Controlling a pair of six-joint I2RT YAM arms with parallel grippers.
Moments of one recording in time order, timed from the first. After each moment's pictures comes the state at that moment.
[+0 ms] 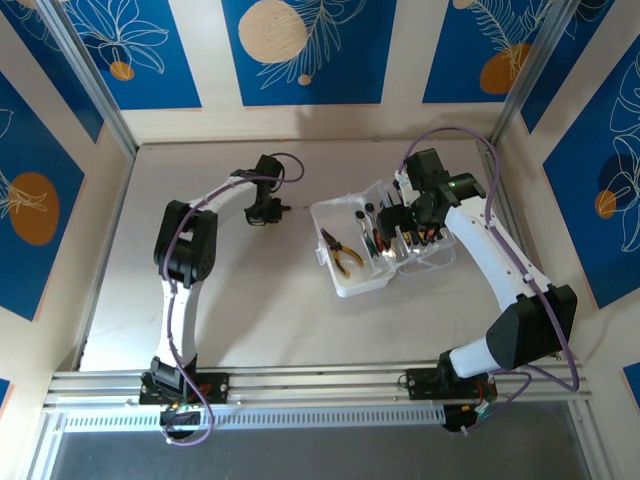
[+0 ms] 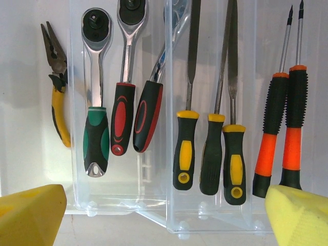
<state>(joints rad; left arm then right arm) -0.39 2.22 1.70 -0.75 -0.08 -0.32 0.31 1.44 1.39 -1.13 0.02 0.05</state>
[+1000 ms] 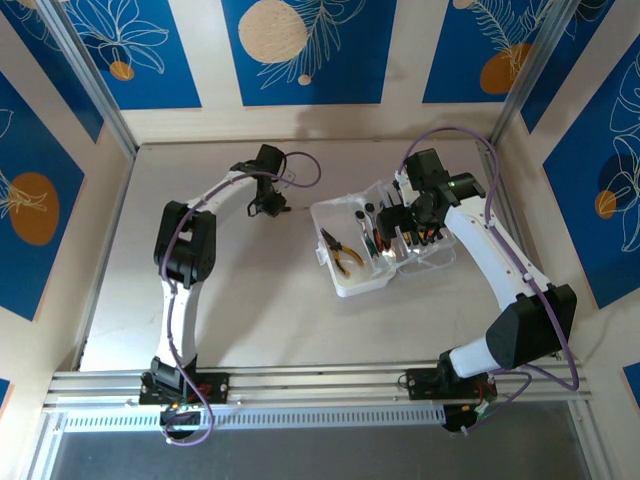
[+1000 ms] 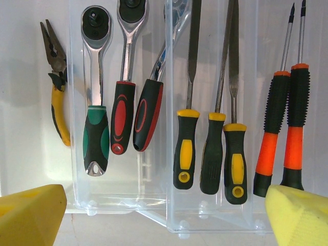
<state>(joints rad) -0.39 2.23 1.80 -0.71 -0.15 0.33 0.31 1.44 1.39 -1.13 0.02 0.05</state>
